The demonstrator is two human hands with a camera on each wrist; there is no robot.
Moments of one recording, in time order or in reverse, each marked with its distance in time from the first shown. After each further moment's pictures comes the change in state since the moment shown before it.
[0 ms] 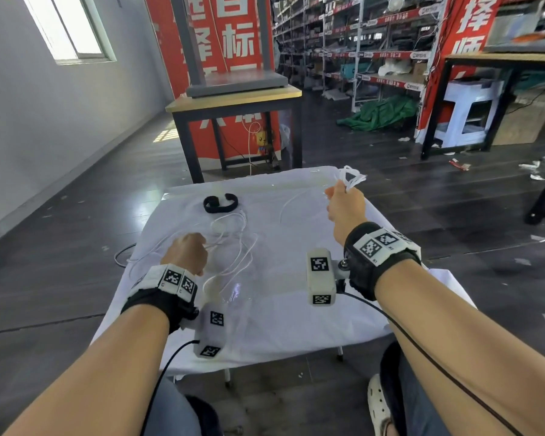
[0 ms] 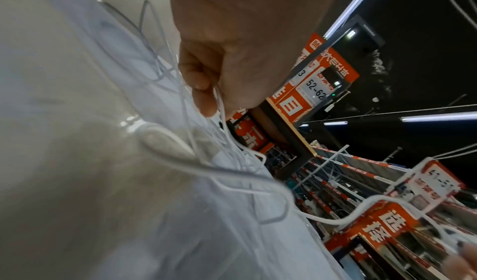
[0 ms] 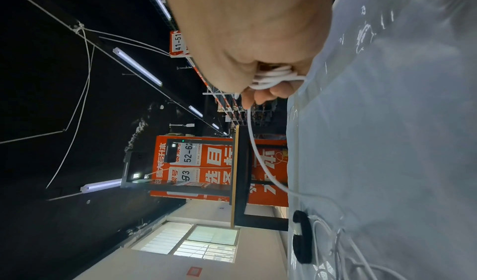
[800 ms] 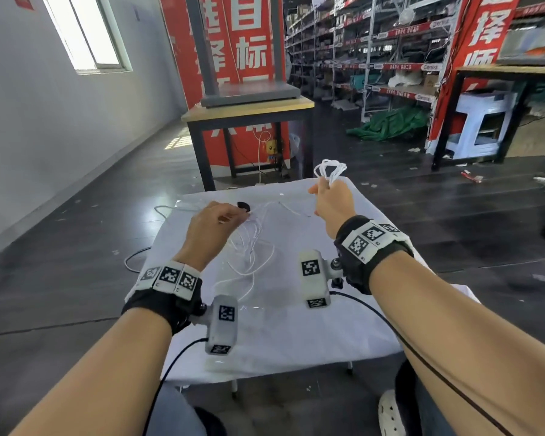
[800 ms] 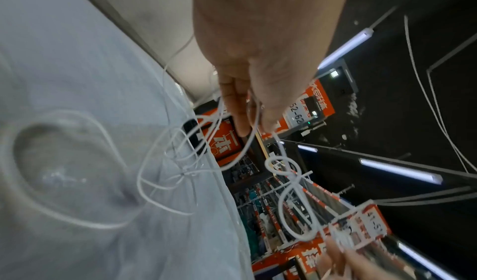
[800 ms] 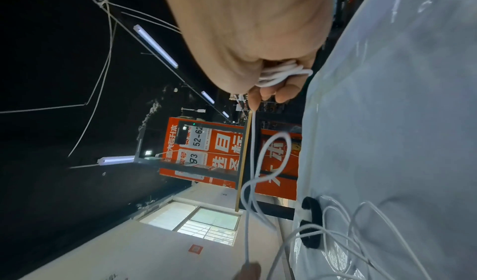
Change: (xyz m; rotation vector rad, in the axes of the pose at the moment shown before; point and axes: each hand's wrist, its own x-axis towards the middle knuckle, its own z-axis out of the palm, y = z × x) left_hand -0.002 0.030 -0.031 -0.469 0.179 0.442; right_hand -0.011 -0.028 0.038 -0.190 -0.150 -0.172
